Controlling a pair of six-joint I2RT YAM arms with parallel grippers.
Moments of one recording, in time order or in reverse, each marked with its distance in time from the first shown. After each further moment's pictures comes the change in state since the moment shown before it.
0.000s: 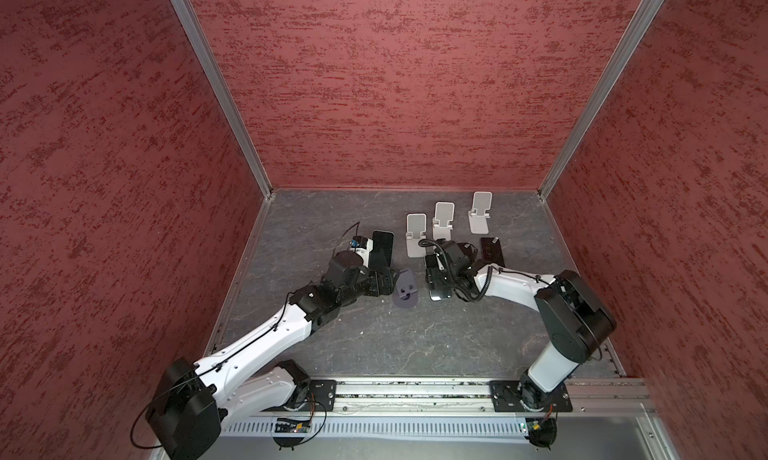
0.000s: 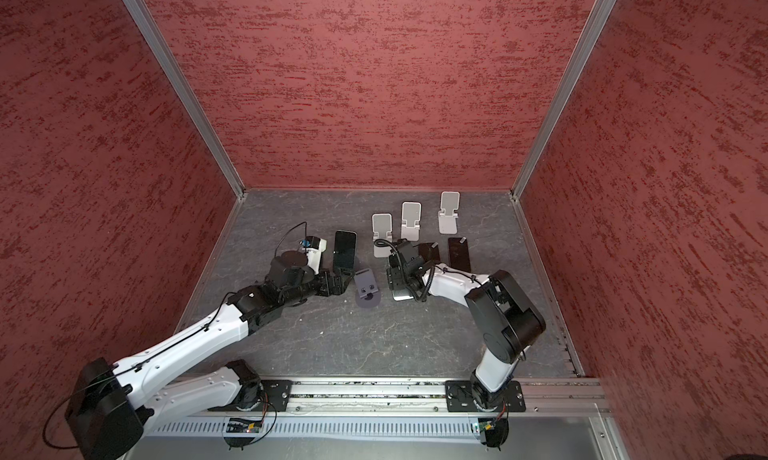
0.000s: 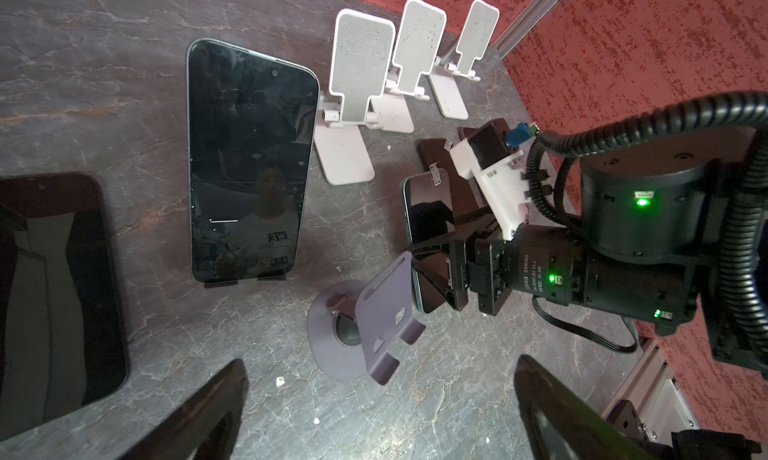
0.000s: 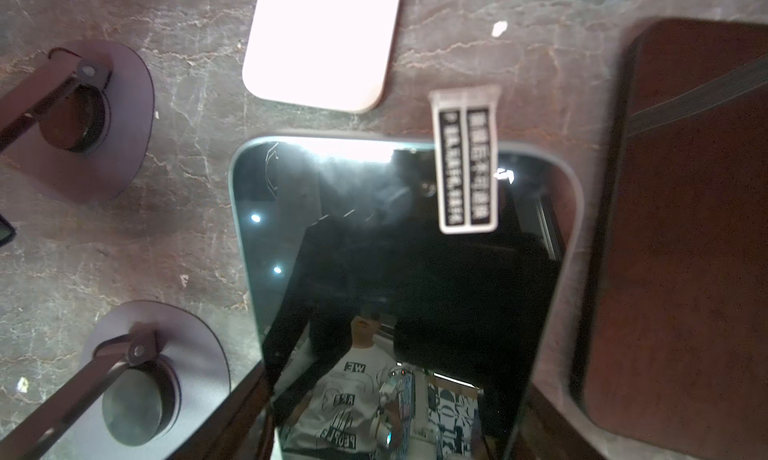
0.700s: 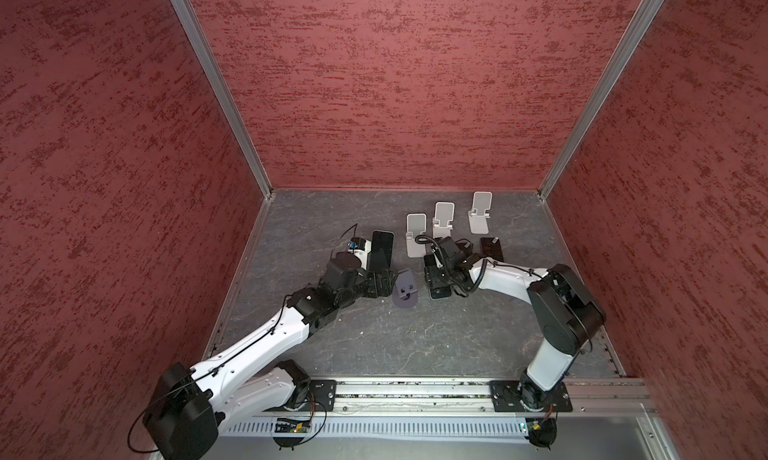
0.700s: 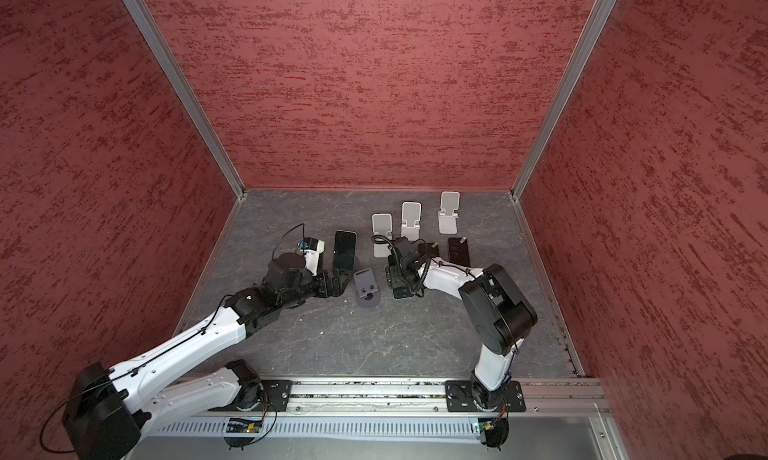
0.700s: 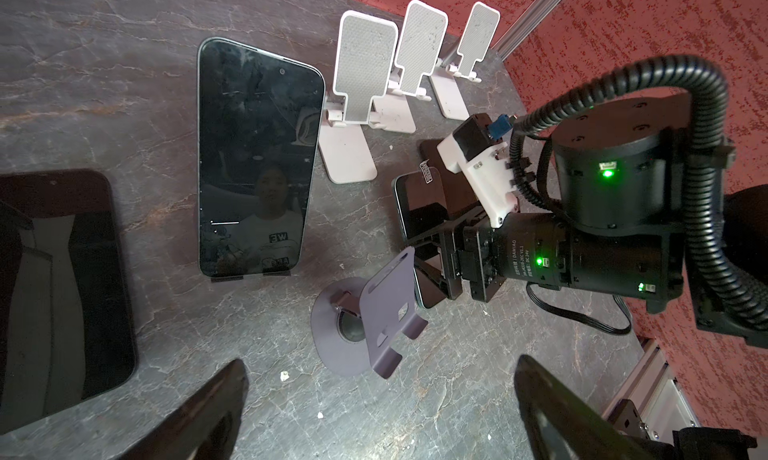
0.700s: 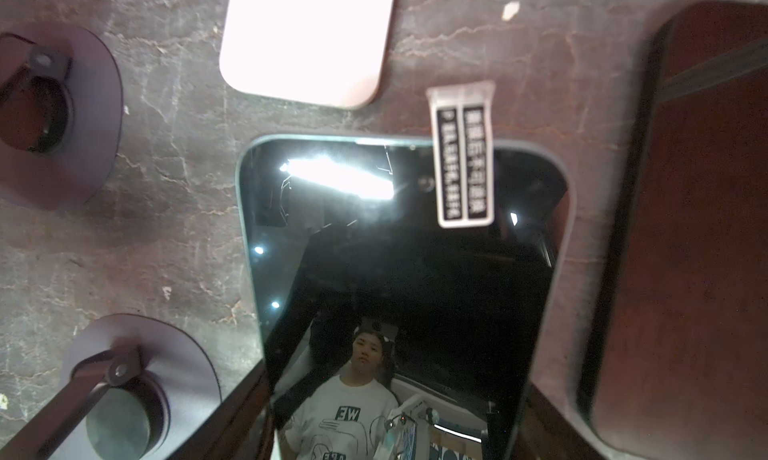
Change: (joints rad) left arm 0.000 -0.024 -0.018 -0.006 -0.005 -0.001; right arm -0.008 0.069 0.093 -0.103 -0.011 -0.002
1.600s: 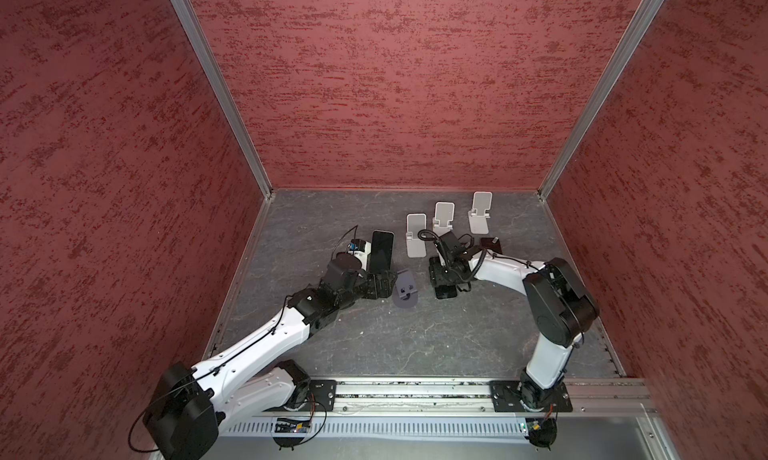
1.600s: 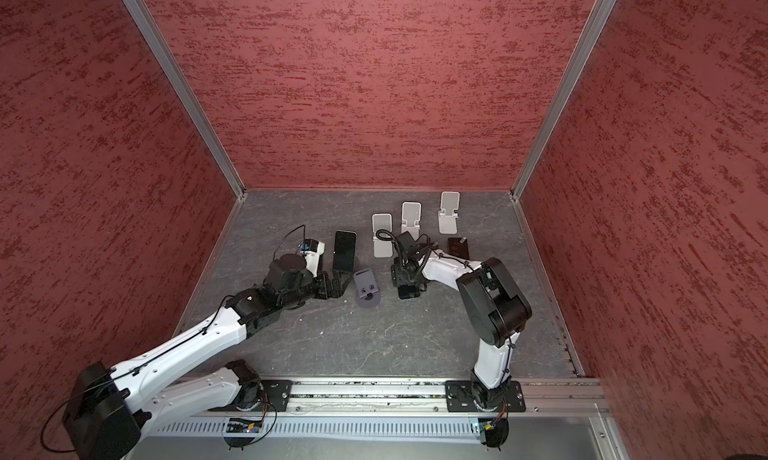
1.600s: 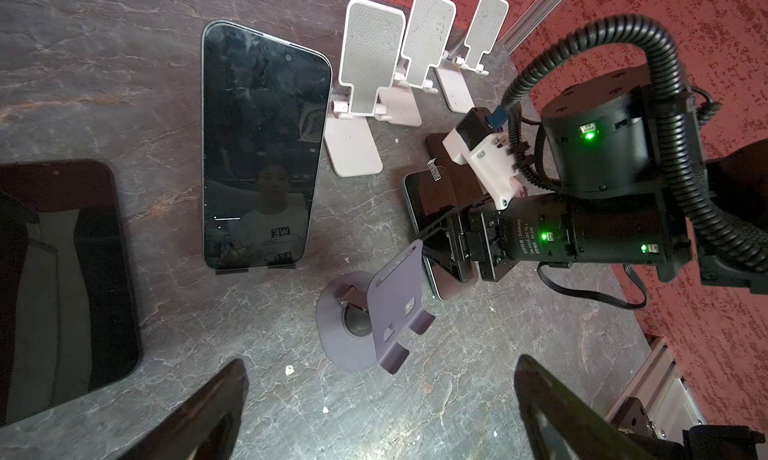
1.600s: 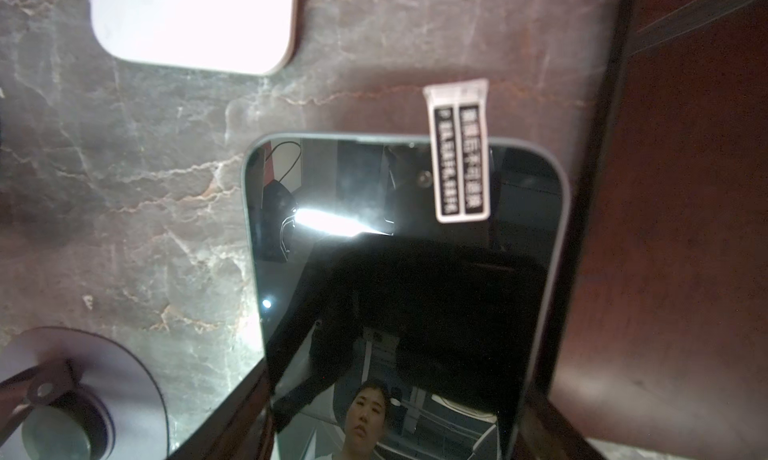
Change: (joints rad) left arm 0.000 0.003 -0.012 0.000 -0.002 0.000; right arm -0.056 0.056 0.077 -0.137 -0.024 0.008
